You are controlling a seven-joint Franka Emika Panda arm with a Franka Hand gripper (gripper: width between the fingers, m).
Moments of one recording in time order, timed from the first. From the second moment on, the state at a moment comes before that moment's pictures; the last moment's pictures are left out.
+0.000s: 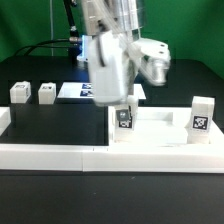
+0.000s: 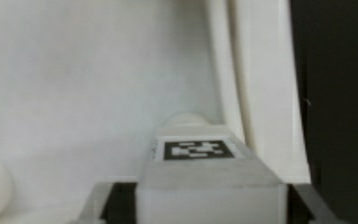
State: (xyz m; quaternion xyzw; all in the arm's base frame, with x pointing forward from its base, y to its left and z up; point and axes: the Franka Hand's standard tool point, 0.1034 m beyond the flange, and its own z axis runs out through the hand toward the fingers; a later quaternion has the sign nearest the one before) arm 0.625 0.002 0.070 -0.58 0.81 0.05 0.09
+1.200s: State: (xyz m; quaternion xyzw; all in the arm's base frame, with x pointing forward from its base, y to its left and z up) arm 0.621 0.010 0.072 -0.86 0.51 0.04 0.08
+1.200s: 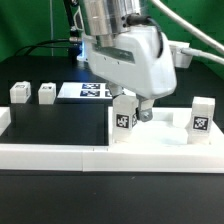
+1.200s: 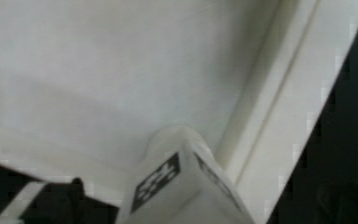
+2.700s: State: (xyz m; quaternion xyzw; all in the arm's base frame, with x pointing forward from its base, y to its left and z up) arm 0.626 0.007 0.065 -0.80 0.59 0.01 0.05
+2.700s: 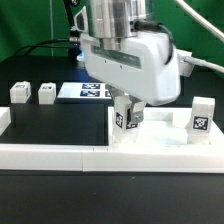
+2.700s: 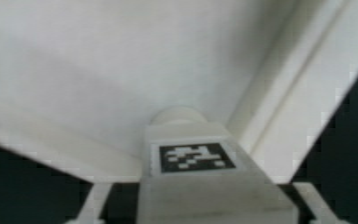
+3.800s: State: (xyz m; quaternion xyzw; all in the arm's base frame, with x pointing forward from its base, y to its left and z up) arm 0.614 0.022 0.056 -0.51 0.85 0.03 0.09
